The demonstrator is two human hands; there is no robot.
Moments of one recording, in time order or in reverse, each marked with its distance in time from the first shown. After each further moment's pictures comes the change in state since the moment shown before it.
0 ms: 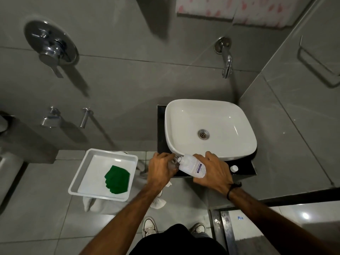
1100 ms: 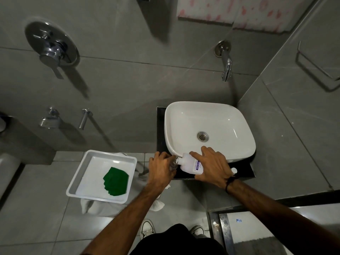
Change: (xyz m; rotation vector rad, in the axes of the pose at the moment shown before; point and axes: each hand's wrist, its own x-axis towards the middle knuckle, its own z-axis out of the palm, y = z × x) left_hand 0.001 0.012 -0.010 0.164 -0.073 -0.058; right_hand 0.020 -0.005 -0.022 -0.235 -0.065 -0.146
